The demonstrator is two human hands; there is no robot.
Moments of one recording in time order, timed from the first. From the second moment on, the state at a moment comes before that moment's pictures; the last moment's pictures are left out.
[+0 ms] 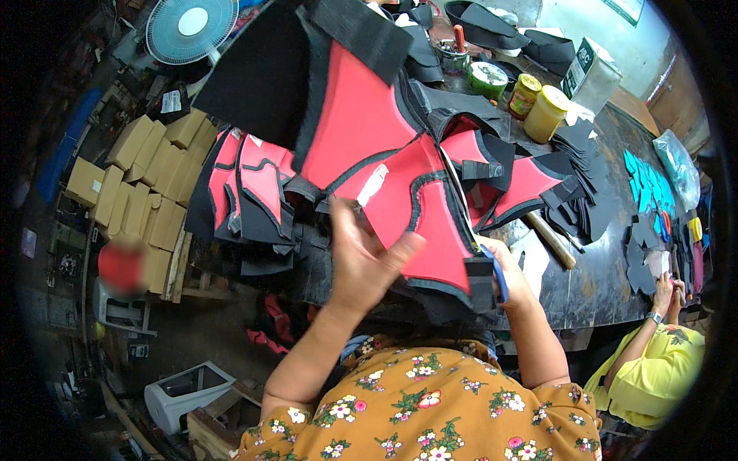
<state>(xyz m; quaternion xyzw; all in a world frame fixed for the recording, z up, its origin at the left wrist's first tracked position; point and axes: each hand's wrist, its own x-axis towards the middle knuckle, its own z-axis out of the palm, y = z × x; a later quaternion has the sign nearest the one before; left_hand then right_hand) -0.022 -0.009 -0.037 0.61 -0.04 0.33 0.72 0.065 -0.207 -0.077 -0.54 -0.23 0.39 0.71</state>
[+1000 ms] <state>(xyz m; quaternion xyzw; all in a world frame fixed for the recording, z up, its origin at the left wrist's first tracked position) -0.017 0.023 0.007 0.80 0.06 0.36 0.48 0.056 -0.206 -0.071 -0.61 -0.26 0.38 0.65</state>
